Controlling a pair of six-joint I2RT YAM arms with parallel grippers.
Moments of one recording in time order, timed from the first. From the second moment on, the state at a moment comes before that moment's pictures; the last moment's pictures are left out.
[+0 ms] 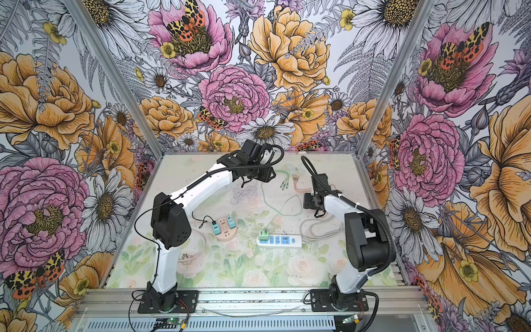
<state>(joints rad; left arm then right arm) -0.65 2.09 2.00 -0.76 0.19 -0.22 0.13 1.66 0.97 -0.38 -0.01 0.20</state>
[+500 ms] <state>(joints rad) -0.64 2.02 1.92 -0.74 0.23 -0.21 0.13 1.73 1.03 -0.44 0.07 0.20</state>
